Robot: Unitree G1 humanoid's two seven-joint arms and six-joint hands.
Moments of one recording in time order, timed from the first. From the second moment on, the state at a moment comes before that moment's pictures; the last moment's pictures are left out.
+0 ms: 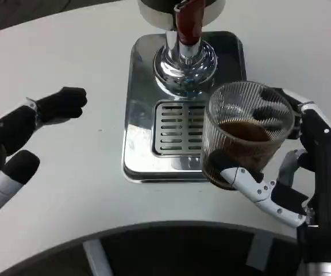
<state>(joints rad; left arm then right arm) 0.04 0.51 0.39 -0.22 -0.29 -0.49 -0.53 0.14 0.05 0.25 -0.57 -0.57 -0.05 -0.34</state>
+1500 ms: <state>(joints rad) 0.30 0.63 0.50 -0.39 0.01 -0.62 -0.52 0.11 -0.05 0.29 -0.61 -0.45 -0.06 -0.11</state>
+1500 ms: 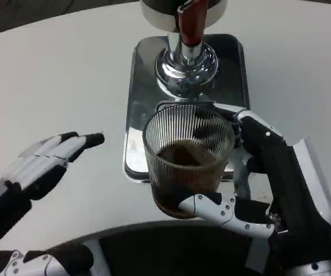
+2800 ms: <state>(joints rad) 0.34 0.69 0.51 -0.43 0.14 -0.58 -0.52 0.09 -0.06 0.28 -0.60 -0.43 -0.06 -0.06</state>
